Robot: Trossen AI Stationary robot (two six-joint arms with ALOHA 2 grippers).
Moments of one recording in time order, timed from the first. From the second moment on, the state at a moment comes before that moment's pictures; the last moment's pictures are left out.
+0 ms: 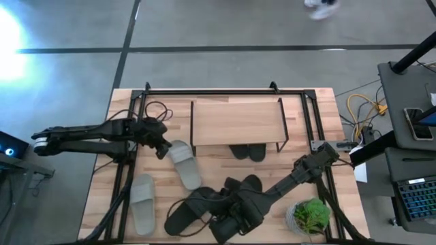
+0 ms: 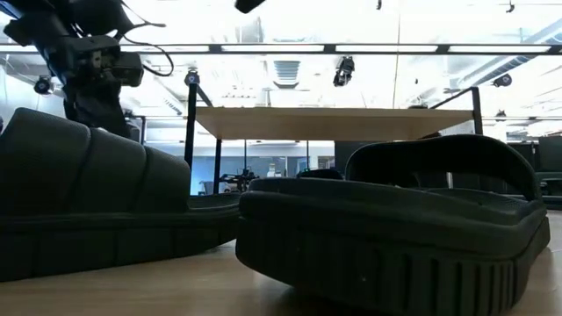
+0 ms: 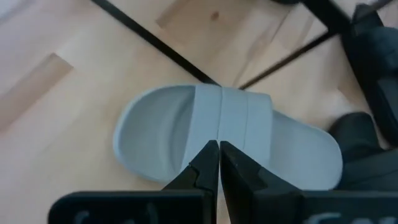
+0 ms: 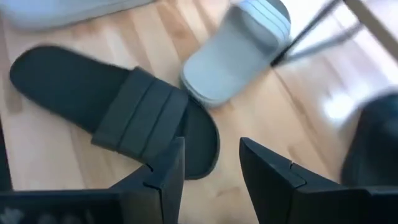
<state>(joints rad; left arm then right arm) 0.20 0.72 0.53 -0.67 0.08 -0.52 0.59 2.37 2.36 -1.20 0.67 0.79</state>
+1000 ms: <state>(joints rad) 0.20 0.66 0.52 -0.71 0.02 -0.50 0.37 2.41 2.35 -0.89 0.63 -0.20</state>
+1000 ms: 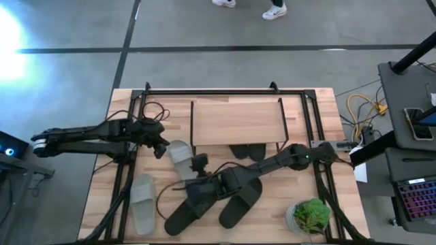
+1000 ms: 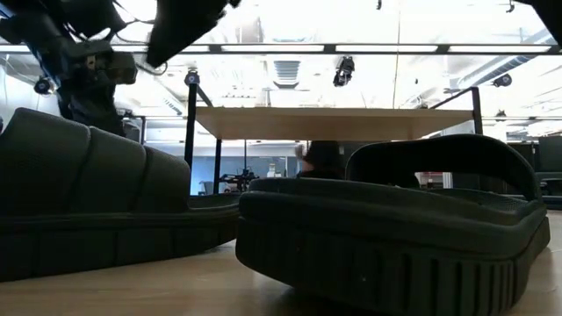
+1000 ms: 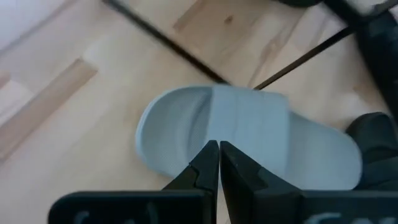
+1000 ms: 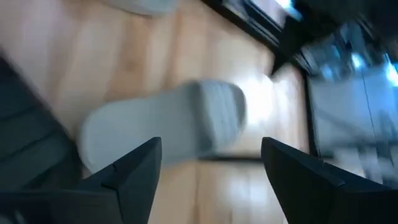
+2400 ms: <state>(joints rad) 0.12 0.73 0.44 -0.52 0.04 -0.63 0.31 2.44 2.21 -0.74 0.51 -0.43</state>
